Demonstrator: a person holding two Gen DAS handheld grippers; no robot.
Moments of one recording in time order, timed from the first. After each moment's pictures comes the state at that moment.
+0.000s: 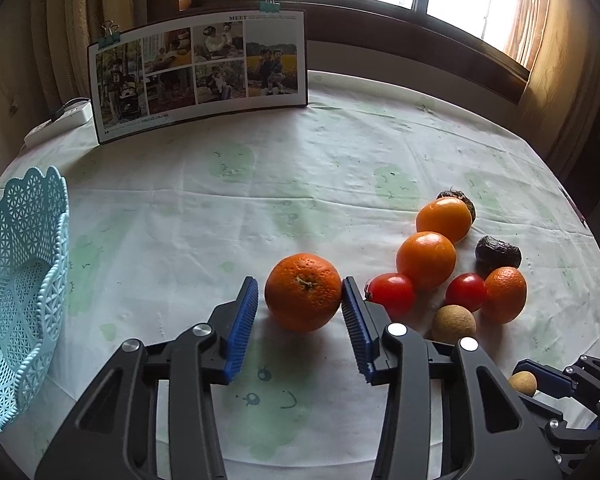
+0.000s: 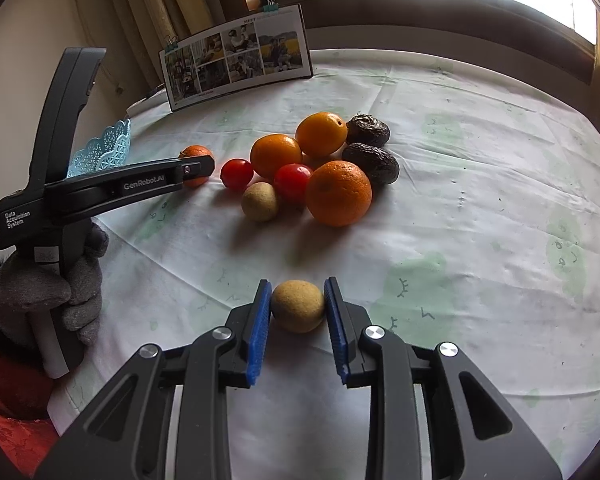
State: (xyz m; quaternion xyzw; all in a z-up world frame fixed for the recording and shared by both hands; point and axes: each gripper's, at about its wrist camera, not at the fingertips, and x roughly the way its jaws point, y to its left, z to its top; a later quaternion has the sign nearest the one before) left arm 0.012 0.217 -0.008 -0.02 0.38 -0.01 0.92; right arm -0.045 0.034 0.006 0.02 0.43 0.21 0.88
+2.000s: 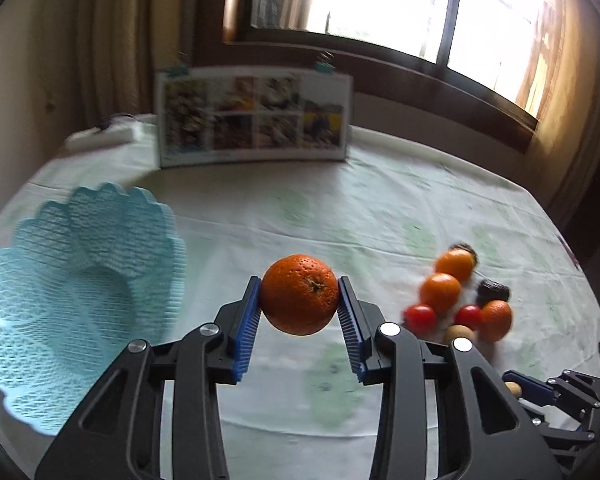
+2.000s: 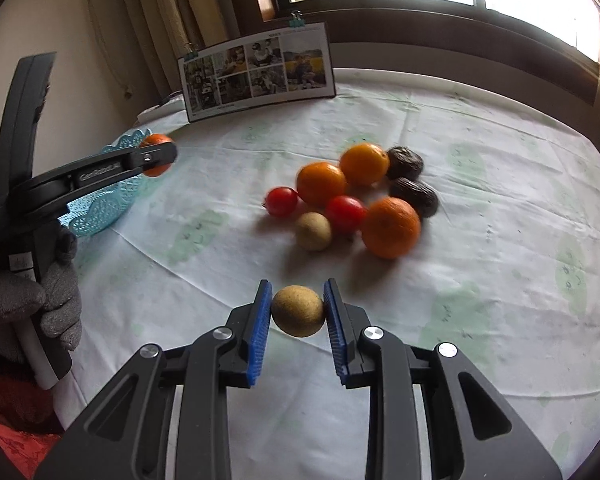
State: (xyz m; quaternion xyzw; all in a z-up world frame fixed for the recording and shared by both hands) left arm -0.029 0.272 0.032 -0.06 0.32 0.04 0.95; right arm -0.052 0.078 0.034 0.01 0.41 0.21 0.89
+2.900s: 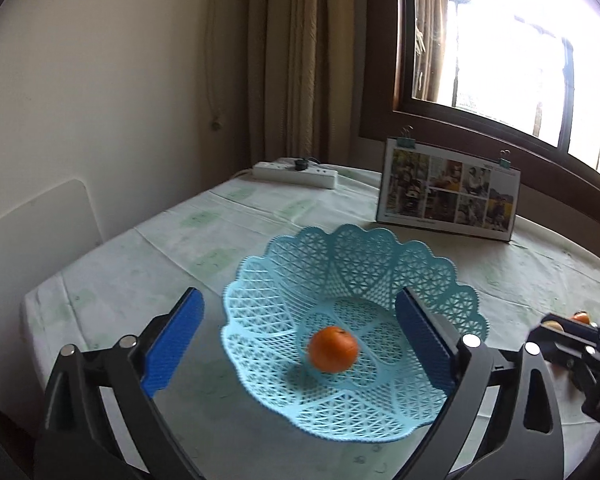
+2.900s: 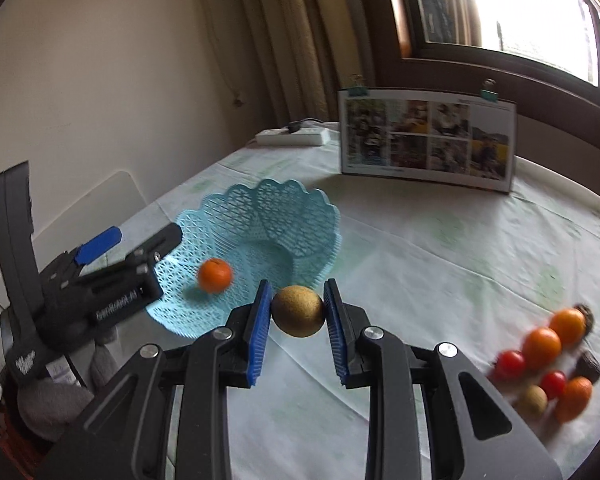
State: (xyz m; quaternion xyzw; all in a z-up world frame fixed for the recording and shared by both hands) left arm -0.128 0.415 0.051 -0.08 0.21 0.26 0.94; right arm -0.032 0.262 0.090 -0.03 0.35 0.37 0.86
